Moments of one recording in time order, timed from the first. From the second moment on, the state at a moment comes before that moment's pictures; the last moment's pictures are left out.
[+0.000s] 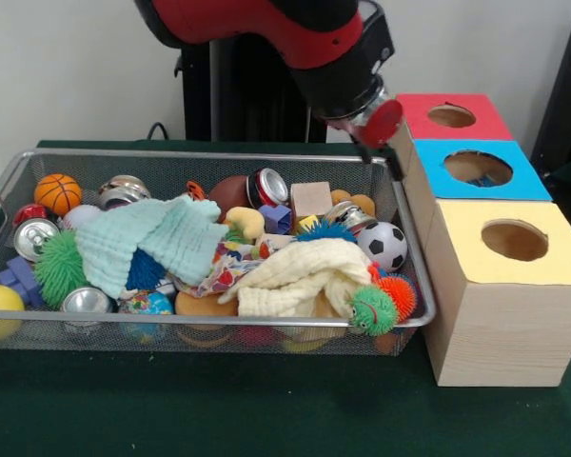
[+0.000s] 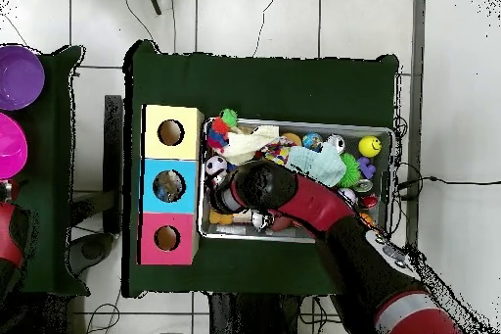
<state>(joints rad) -0.56 -0.59 0.38 1.89 0.09 0.63 2.35</state>
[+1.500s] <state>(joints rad) -0.56 -0.62 0.10 1.80 -0.13 0.49 2.35</state>
